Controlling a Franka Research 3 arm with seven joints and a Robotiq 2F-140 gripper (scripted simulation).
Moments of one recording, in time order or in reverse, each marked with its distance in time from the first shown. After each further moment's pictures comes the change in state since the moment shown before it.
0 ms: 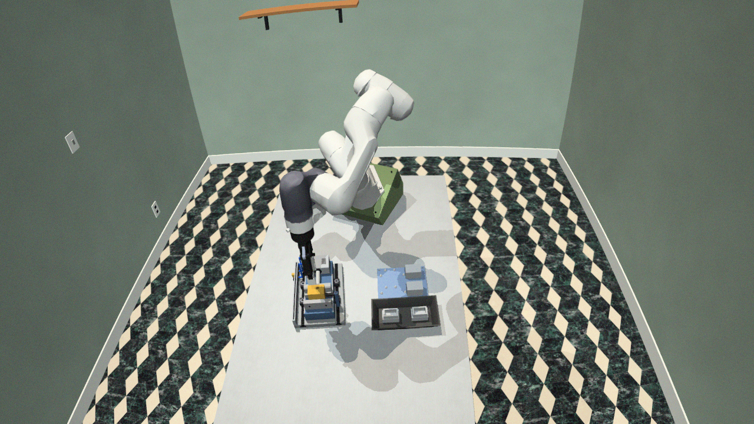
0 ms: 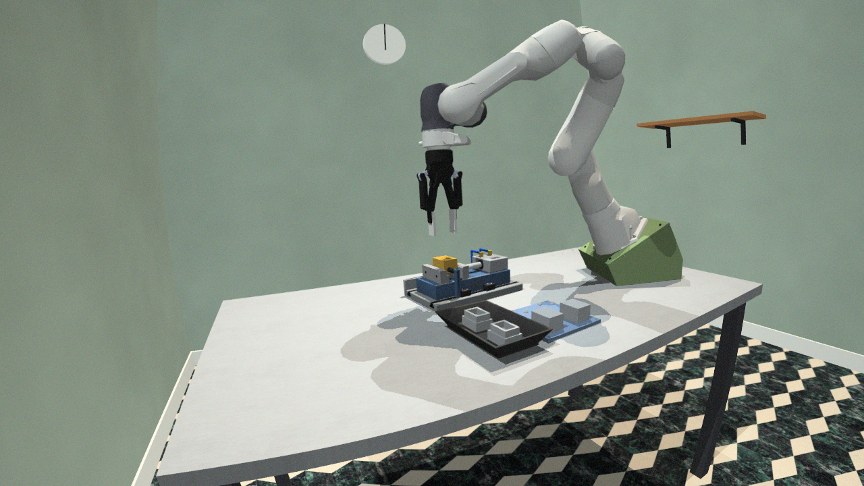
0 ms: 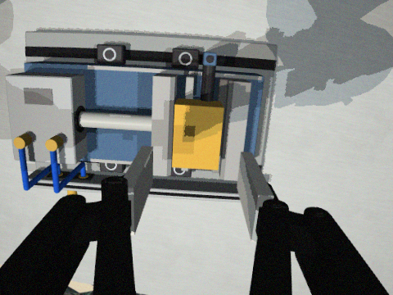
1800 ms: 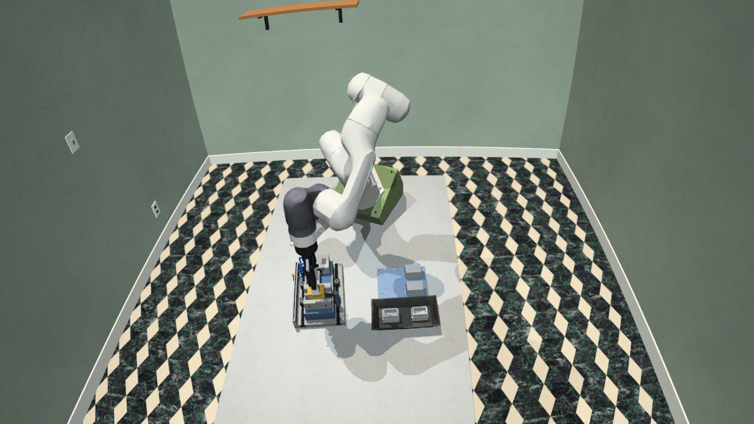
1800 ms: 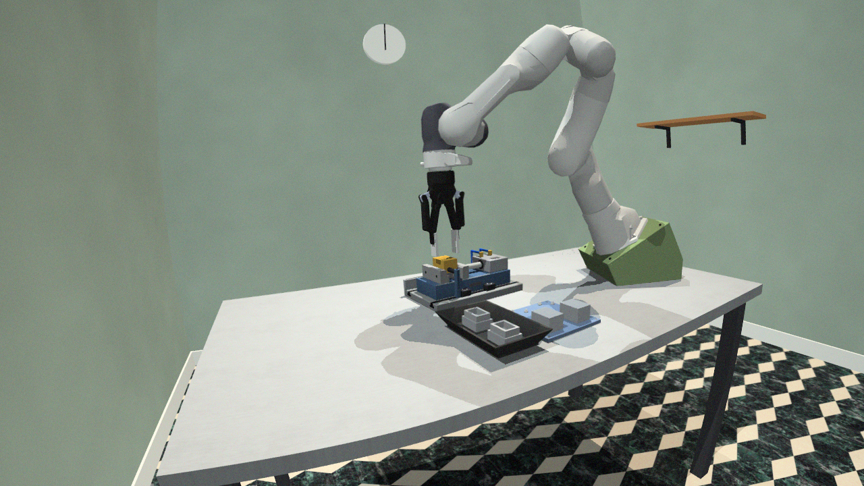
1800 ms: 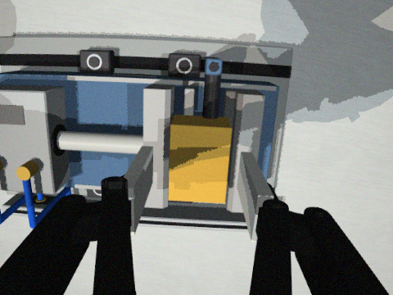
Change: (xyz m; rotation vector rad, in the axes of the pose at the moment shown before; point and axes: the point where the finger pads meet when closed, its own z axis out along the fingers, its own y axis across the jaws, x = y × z) arm 0.004 -0.002 0.057 0.008 0.007 0.013
